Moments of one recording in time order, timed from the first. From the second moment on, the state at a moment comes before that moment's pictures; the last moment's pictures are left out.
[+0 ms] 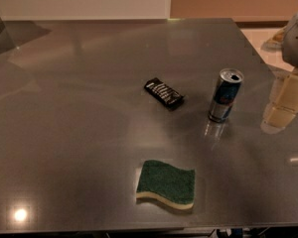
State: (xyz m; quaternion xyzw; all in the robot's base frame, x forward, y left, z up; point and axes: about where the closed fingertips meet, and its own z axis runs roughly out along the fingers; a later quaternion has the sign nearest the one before) arm 0.438 -0.217 0.976 -0.60 0.78 -0.03 0.16
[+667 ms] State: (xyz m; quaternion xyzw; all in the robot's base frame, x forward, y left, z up) arm 0.443 -0.218 0.975 -0.60 0.78 -0.03 0.16
